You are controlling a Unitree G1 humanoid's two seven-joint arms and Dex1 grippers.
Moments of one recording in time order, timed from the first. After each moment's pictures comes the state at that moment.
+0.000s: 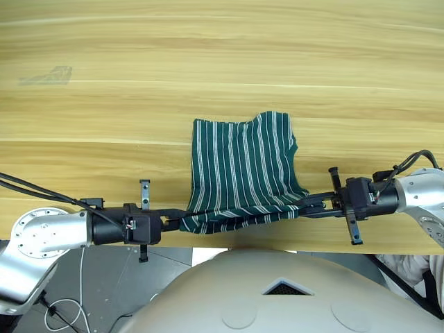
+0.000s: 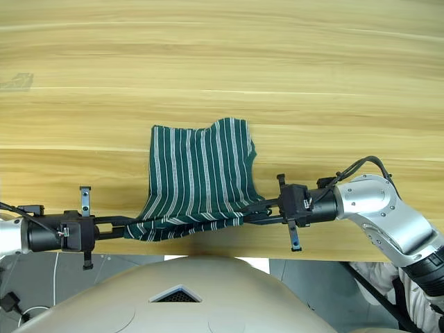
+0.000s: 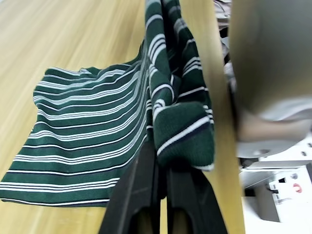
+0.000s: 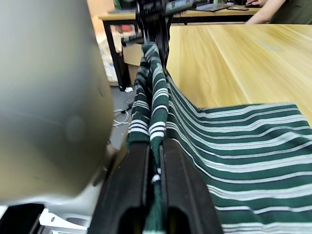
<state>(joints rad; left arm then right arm) 0.76 1.19 0.12 -0.66 -0.44 -0.18 -0.97 0.12 -1.19 0.47 -0.48 0.79 -0.09 1.05</state>
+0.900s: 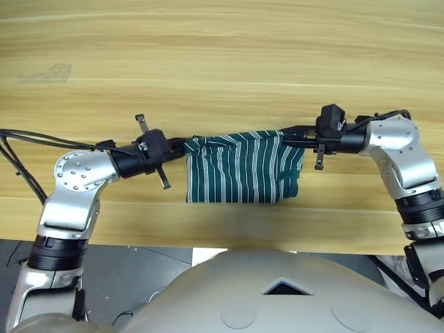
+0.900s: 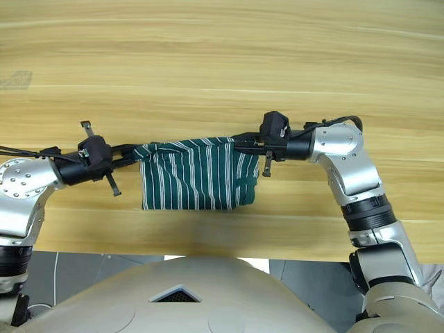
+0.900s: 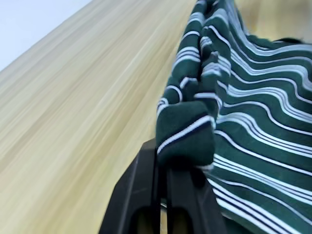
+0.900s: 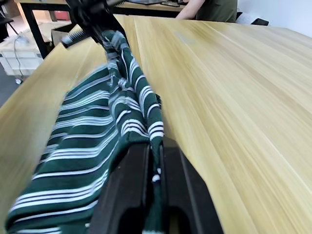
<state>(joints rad) 0.10 0.75 -0.09 -0.19 -0.22 0.00 -0.87 -0.24 -0.63 0.33 0.05 0.42 0.06 1.11</state>
